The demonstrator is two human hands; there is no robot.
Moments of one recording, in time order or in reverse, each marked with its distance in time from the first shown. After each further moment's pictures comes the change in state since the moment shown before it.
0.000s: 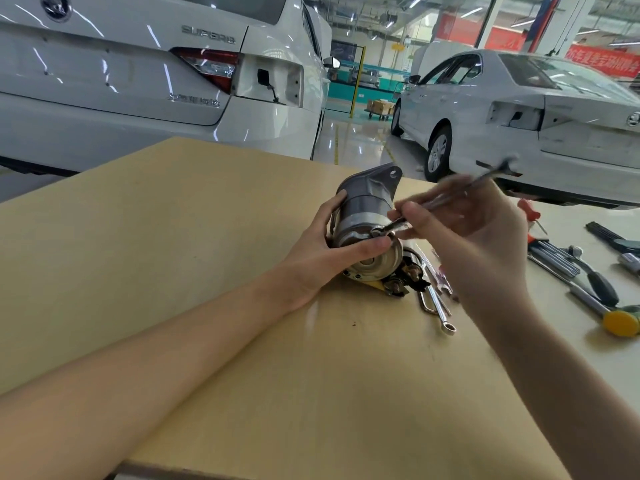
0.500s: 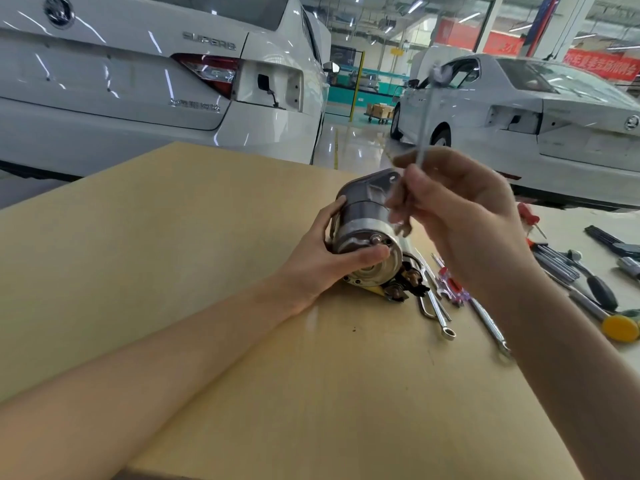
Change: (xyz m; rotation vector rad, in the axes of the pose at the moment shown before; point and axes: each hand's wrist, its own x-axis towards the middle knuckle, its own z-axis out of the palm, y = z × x) left_hand -0.001 0.004 0.003 0.017 0.007 0.003; right_hand 0.026 -0.009 0.000 0.226 -0.336 0.062
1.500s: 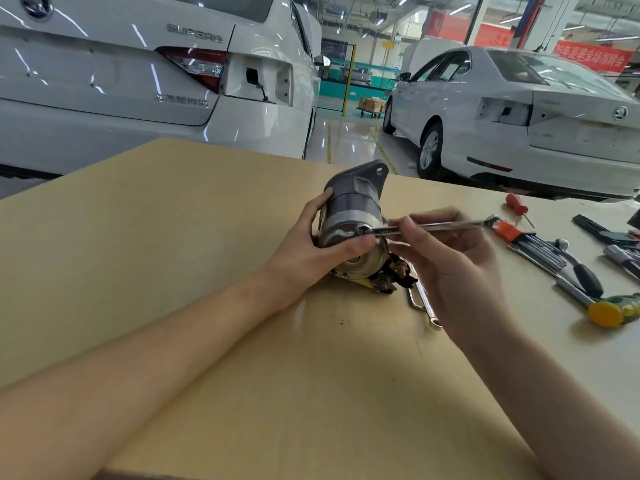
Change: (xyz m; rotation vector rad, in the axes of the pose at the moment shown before) left_hand 0.004 -0.005 0.001 0.030 0.054 0.034; right_hand -0.036 0.036 -0.007 0.186 0.387 0.133
